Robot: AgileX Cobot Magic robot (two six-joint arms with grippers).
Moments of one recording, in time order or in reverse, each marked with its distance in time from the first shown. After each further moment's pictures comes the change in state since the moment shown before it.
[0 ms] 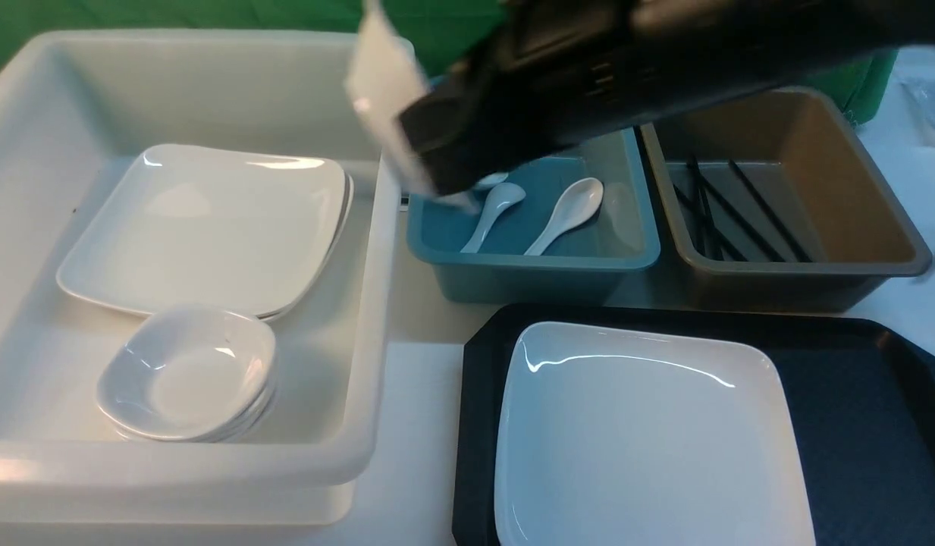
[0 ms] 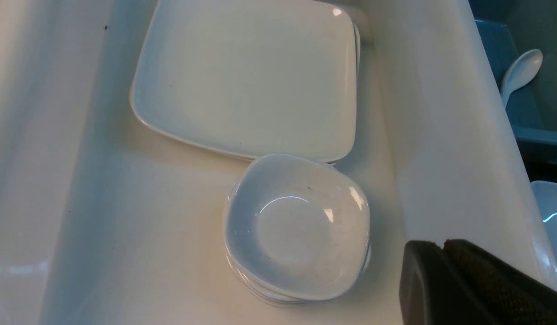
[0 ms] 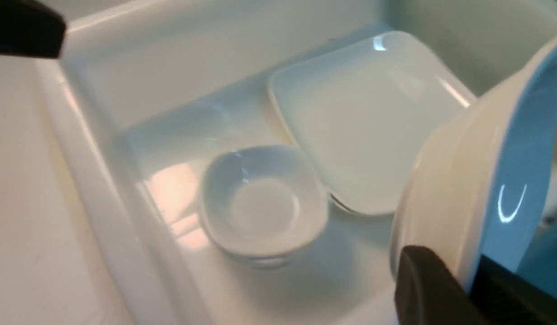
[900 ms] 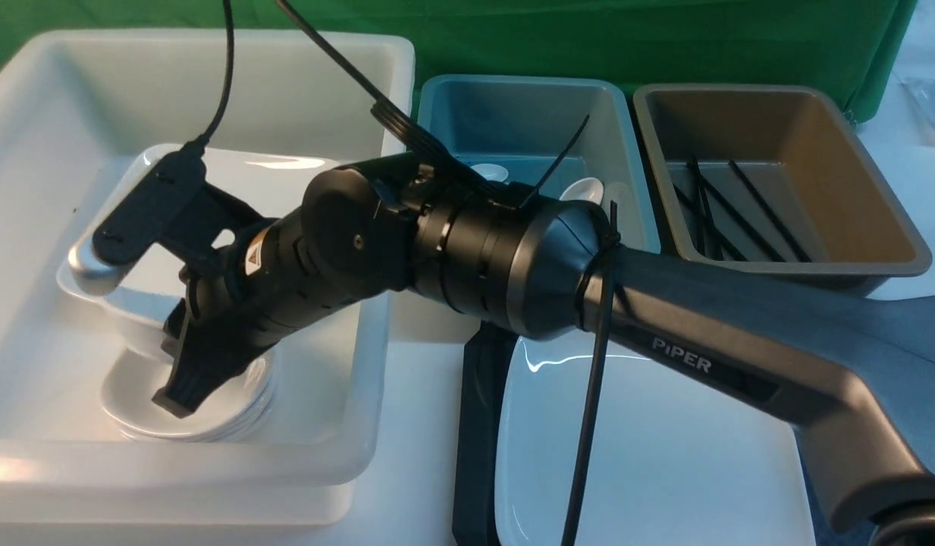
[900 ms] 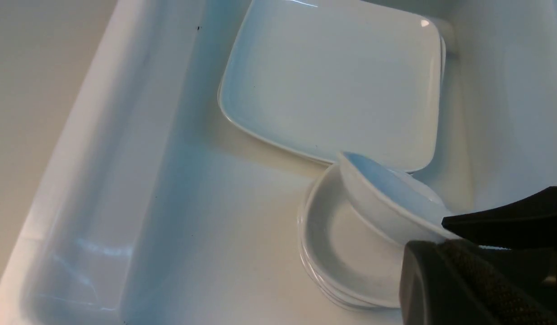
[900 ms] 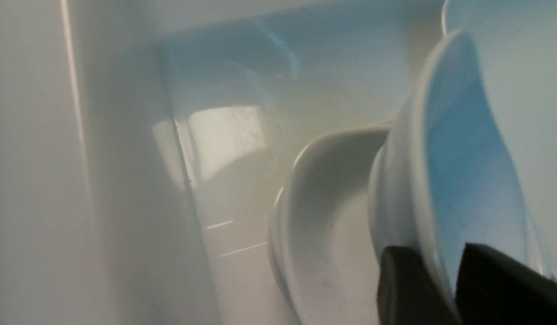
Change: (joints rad) right arm 0.158 0.530 -0.296 -0.008 -0.087 -0.102; left arm 0.000 0.000 0.000 0.184 -0.026 -0.132
